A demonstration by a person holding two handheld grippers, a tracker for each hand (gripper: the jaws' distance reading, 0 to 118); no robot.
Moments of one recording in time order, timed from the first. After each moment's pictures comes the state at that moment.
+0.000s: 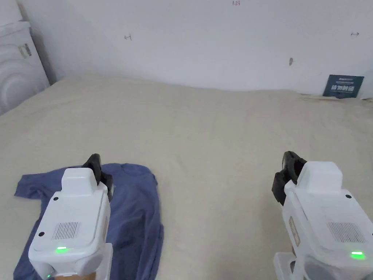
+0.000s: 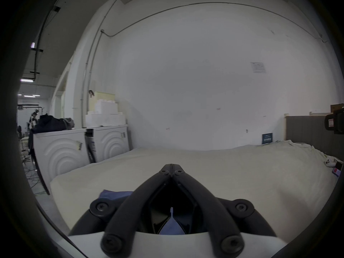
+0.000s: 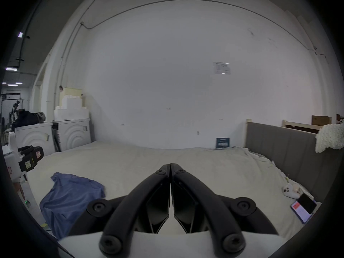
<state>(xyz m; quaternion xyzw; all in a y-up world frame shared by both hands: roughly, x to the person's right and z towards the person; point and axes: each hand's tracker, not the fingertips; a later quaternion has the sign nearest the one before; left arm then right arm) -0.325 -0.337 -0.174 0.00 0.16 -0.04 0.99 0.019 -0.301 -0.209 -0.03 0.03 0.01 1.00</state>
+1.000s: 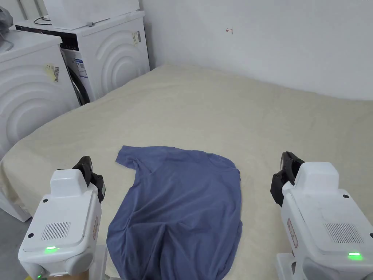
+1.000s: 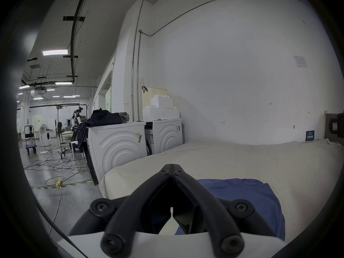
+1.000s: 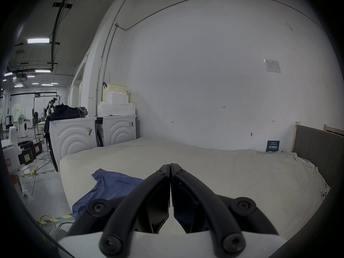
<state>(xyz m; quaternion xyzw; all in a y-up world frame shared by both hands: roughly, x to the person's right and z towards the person) -0.453 -0.340 -0.066 -0.02 0.33 -0.03 0.94 -0.123 -0.310 -0.209 -0.03 0.20 0.02 0.98</state>
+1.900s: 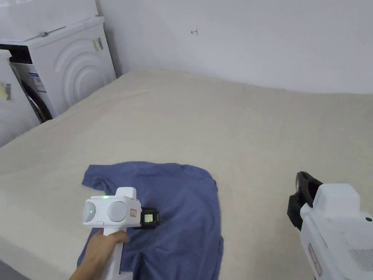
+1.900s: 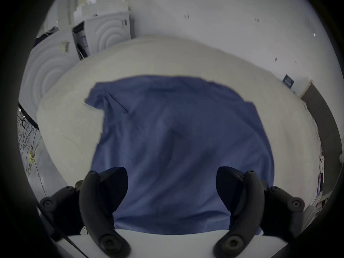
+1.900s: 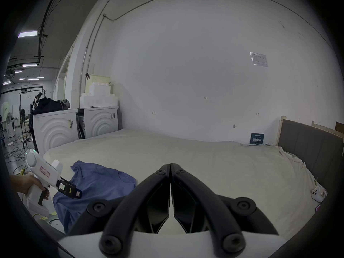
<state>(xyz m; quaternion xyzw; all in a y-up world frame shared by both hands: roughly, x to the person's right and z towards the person) -0.478 -0.445 -0.290 -0.47 0.12 0.10 0.87 -0.072 -0.332 -0.252 -0.07 0.13 0.03 0.99</state>
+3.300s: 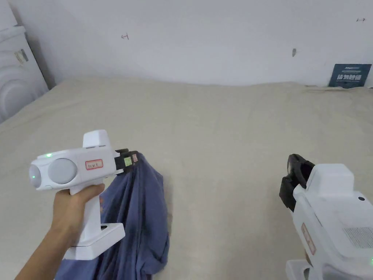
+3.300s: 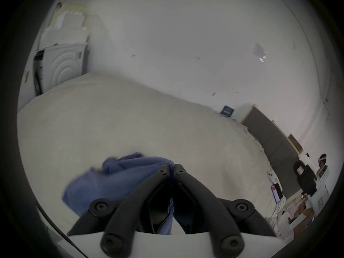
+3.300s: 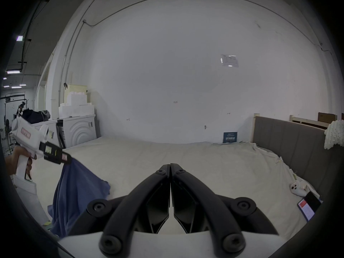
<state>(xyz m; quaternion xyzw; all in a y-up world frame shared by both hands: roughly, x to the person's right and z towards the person) -0.354 -0.270 -0.307 -0.28 -0.10 0.15 0.94 0.039 -0.308 -0.218 -0.05 0.03 0.00 1.00</state>
